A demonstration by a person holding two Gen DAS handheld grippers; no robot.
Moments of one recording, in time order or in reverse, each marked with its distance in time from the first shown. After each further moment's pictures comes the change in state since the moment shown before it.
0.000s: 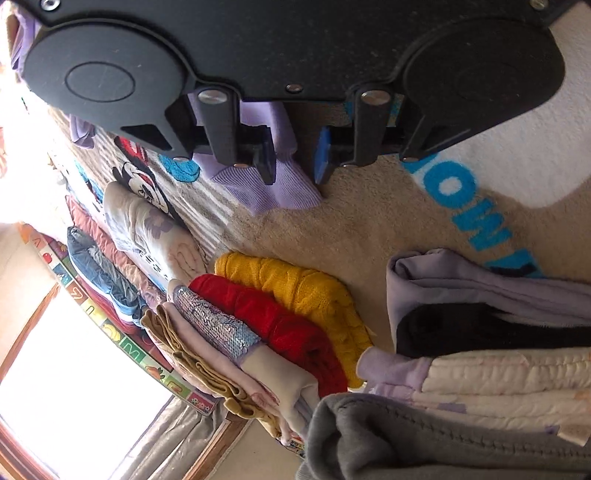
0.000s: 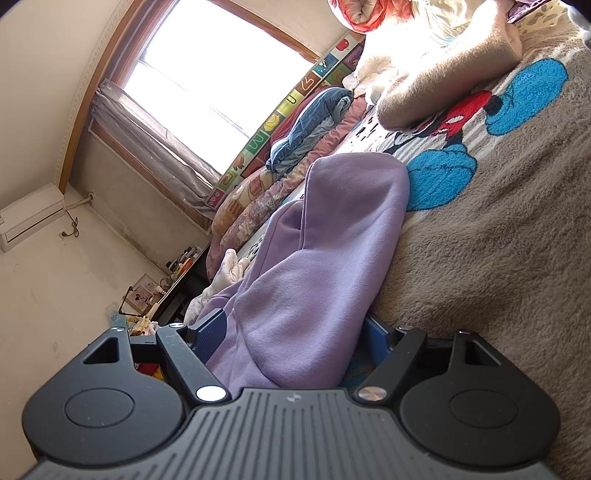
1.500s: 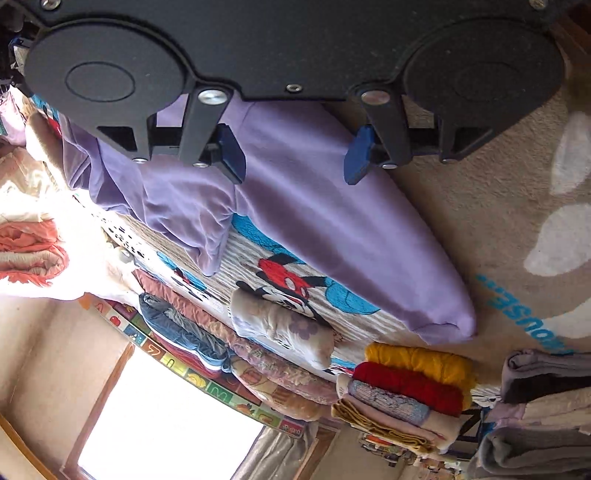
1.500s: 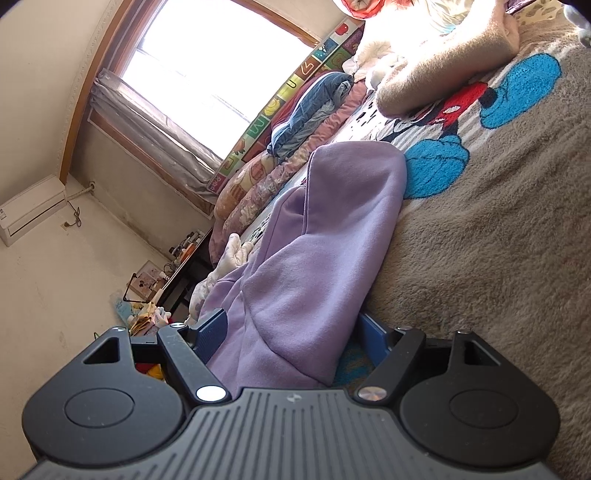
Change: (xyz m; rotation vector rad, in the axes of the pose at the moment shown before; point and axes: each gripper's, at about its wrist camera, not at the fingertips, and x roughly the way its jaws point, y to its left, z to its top) left arm -0.099 -0.123 -0.157 0.087 0.019 -0.146; right arm -0.018 0.005 0.003 0.008 0.071 0.000
